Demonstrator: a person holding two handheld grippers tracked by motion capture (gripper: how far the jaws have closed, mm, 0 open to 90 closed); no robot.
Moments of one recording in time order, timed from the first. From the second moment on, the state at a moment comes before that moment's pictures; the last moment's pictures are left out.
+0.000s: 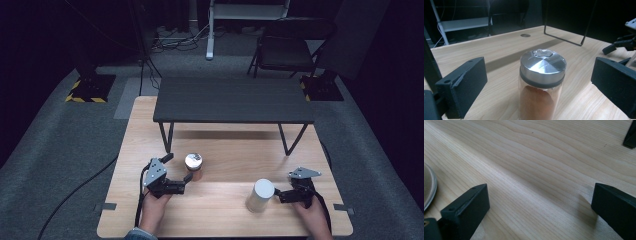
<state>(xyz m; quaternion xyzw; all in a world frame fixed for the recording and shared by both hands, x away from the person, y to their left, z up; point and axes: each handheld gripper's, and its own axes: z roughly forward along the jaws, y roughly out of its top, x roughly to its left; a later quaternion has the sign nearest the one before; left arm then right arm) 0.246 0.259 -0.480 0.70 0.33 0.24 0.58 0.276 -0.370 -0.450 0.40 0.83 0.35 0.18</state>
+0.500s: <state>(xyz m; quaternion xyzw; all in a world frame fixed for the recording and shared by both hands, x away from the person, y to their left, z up) 0.275 0.244 -0.484 0.72 0.34 0.20 0.57 0.273 -0.369 -0.450 0.41 0.83 0.34 0.18</state>
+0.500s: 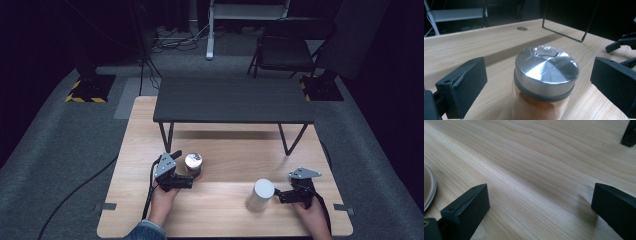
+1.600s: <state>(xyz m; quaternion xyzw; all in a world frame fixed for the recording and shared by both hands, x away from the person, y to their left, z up) 0.288 0.210 -0.479 0.77 0.37 0.19 0.48 0.272 -0.367 -0.450 0.41 0.82 0.34 0.18</state>
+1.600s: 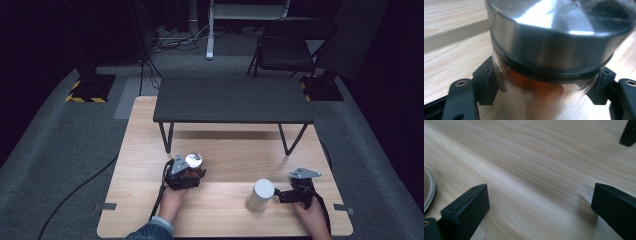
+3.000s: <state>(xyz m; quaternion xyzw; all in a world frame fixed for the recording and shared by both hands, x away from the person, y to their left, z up) 0.292 0.210 -0.426 0.80 0.33 0.17 0.48 0.273 -0.366 -0.449 0.41 0.82 0.34 0.18</state>
